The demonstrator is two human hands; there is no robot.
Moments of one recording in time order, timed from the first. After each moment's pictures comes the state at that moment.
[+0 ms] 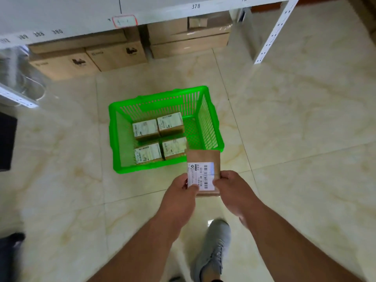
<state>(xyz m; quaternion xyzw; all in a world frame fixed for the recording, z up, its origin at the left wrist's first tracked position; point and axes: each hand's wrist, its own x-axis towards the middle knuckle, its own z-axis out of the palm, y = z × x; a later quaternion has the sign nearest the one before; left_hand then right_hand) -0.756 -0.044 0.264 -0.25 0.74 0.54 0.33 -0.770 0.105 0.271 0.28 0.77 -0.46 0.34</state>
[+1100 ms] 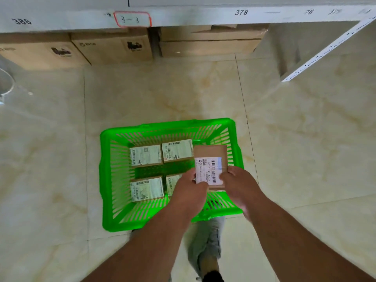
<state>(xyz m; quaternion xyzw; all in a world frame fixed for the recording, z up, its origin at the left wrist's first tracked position) -0.998 -0.073 0.188 -0.29 0.67 0.57 0.37 -1.017 0.061 0.189 0.30 0.80 -0.38 0.35</state>
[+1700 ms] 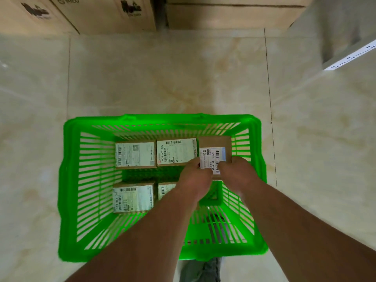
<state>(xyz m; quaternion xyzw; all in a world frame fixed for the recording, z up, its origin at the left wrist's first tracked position) -1.061 -0.039 0.019 -0.36 0.64 0.57 0.37 -1.091 0.071 0.044 0.27 0.81 -0.35 0.39</state>
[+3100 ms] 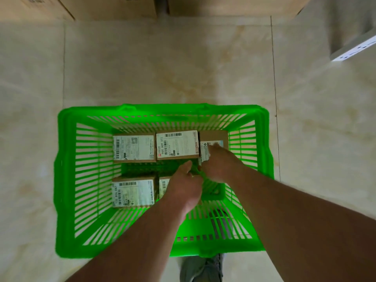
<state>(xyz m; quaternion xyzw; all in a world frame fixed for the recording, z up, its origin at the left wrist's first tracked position) -1.034 -0.064 0.030 -0.39 0.64 0.54 0.38 -1.099 0.051 -0.021 0.06 0.86 -0.18 0.48</state>
